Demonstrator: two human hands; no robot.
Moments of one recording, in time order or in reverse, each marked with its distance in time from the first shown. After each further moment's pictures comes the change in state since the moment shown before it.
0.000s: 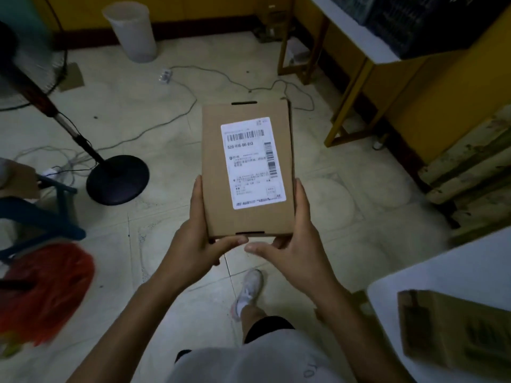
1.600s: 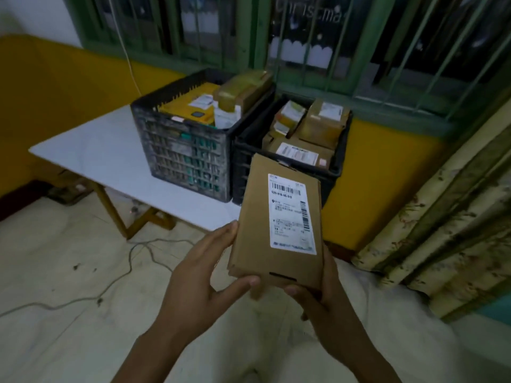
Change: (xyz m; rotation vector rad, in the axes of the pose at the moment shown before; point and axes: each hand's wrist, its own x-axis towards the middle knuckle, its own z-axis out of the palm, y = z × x) left_hand 1.002 0.205 0.151 0.049 -0.475 0.823; right_hand 0.772 -0.006 -0.391 0.135 0.867 0.125
